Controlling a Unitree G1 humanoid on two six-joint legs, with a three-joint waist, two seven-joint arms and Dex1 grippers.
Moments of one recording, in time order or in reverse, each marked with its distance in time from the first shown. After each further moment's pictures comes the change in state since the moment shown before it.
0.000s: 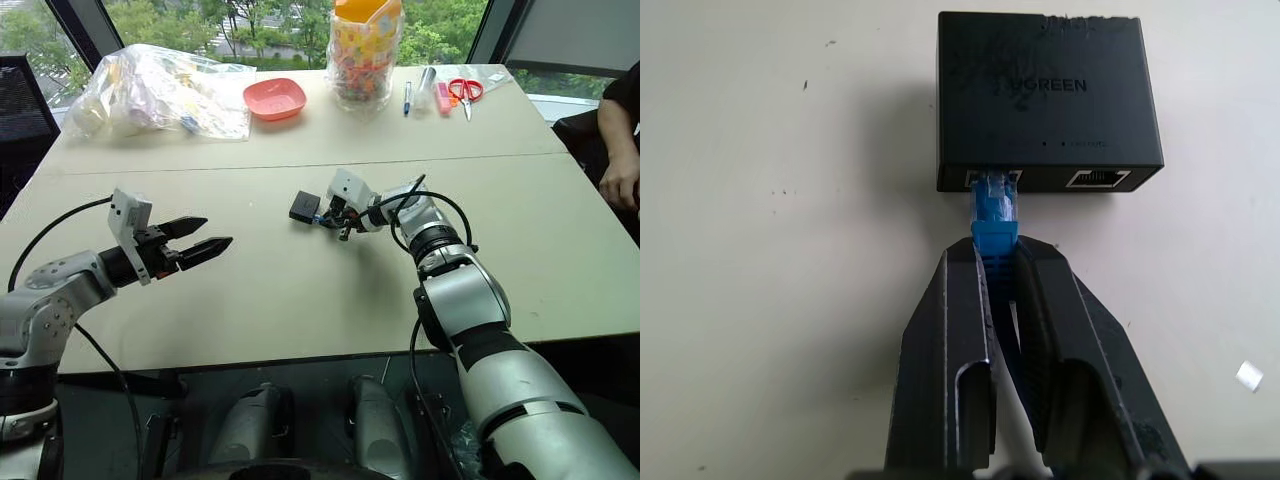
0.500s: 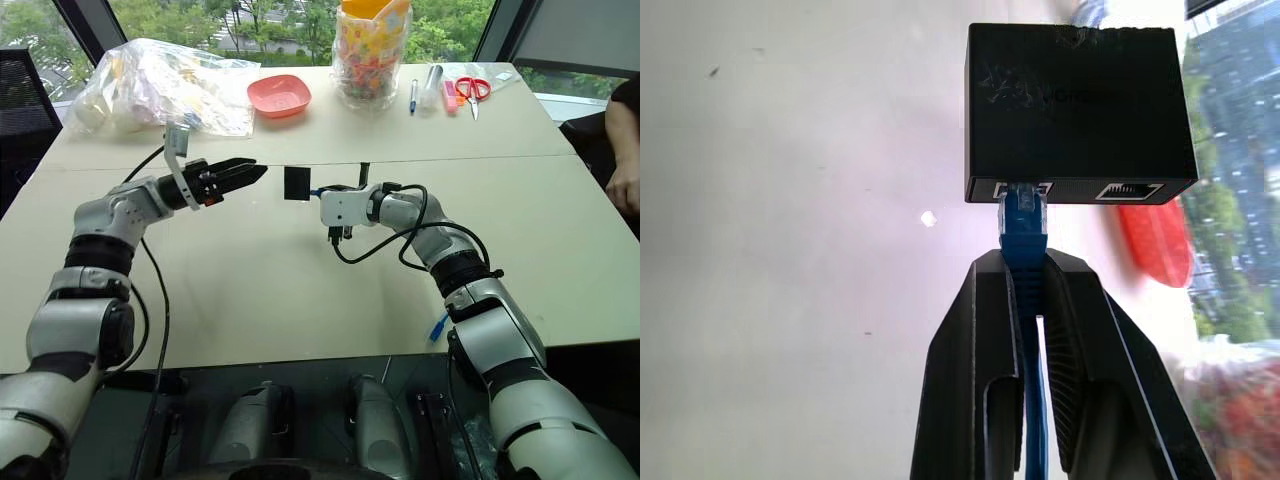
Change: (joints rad) left arm -0.752 -0.223 -0.106 1.125 0.173 -0.286 -0.414; right arm 0.277 -0.163 0.067 -0.643 -0.229 -0.204 -0.420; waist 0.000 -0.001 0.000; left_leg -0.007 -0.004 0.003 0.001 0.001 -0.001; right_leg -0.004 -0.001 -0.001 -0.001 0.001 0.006
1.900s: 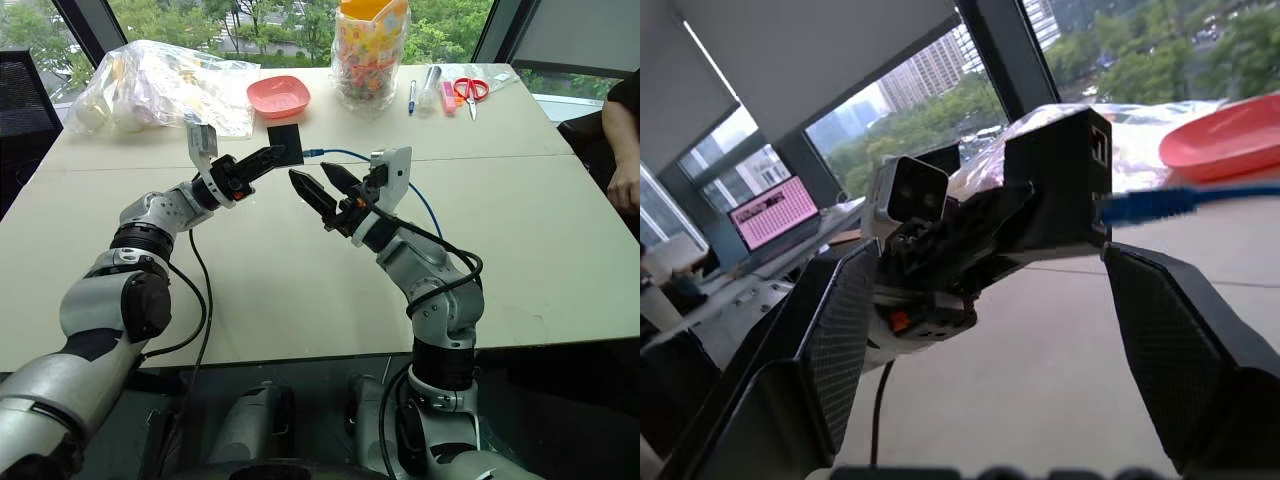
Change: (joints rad) left arm -0.012 -0.151 0.297 0.027 -0.094 0.247 -0.096; right arm 0.408 0.494 -0.571 -0.979 1.129 1.307 -0.170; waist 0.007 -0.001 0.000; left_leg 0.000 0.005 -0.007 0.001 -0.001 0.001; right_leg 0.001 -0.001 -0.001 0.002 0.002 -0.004
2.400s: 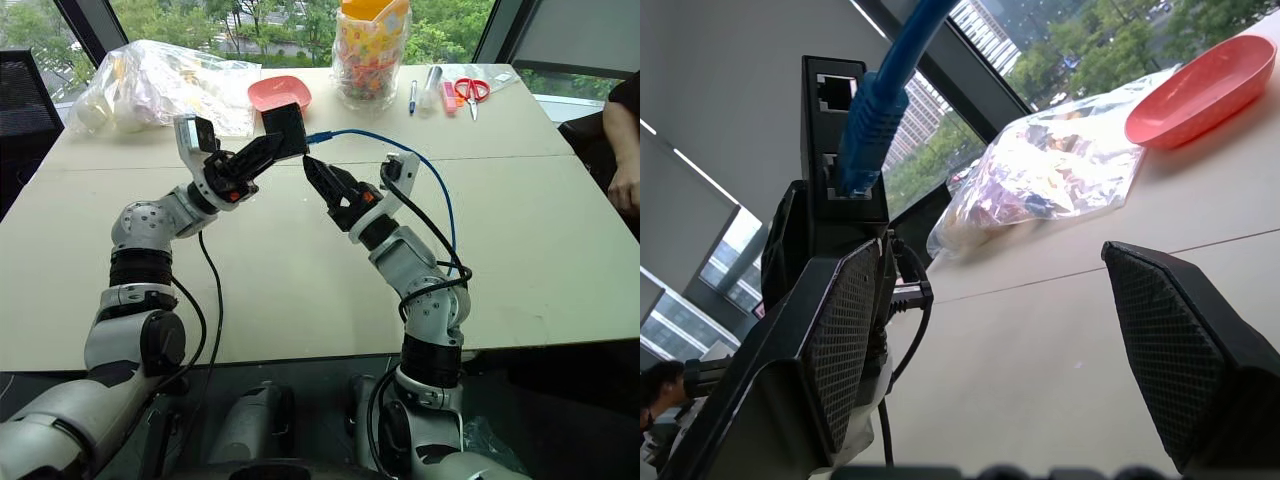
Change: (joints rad) left arm 0.179 -0.076 -0.007 -0.473 -0.209 0.240 0.126; right arm -0.008 0.050 -0.024 0.090 0.110 -0.089 -0.140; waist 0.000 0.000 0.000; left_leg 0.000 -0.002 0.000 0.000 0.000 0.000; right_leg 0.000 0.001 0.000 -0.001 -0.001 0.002
